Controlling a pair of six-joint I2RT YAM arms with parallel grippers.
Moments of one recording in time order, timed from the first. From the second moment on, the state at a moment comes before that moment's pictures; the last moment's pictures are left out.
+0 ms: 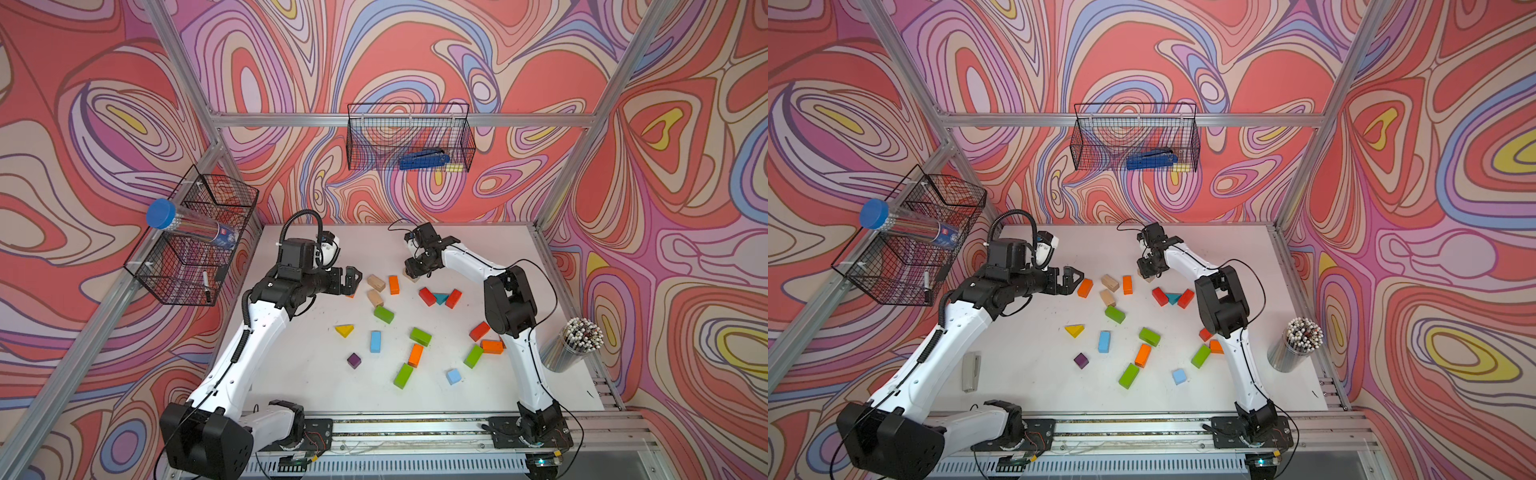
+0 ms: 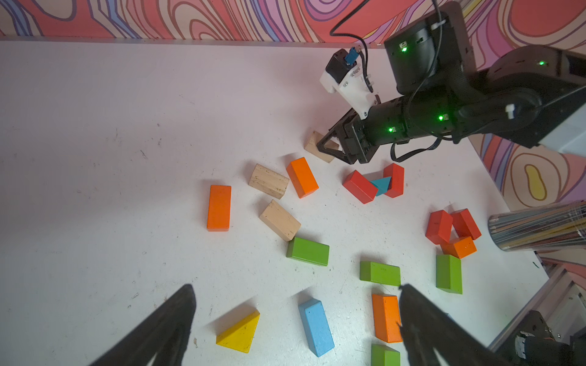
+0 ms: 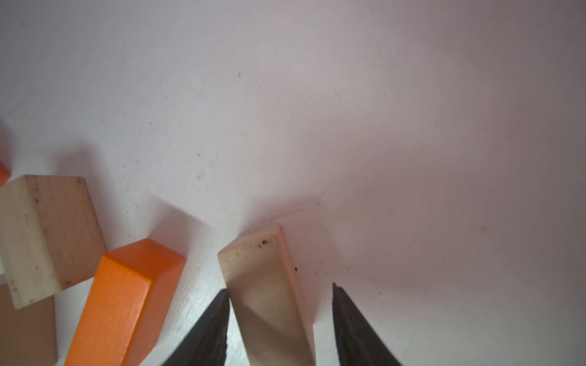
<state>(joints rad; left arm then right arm) -0.22 1.21 1.15 -0.65 0.33 -0.16 0.45 2.36 1.97 -0.70 -0.10 -0.02</state>
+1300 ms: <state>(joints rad) -0.22 1.21 1.15 -0.65 0.33 -0.17 0.42 1.63 1.16 -0.59 0.17 0.18</state>
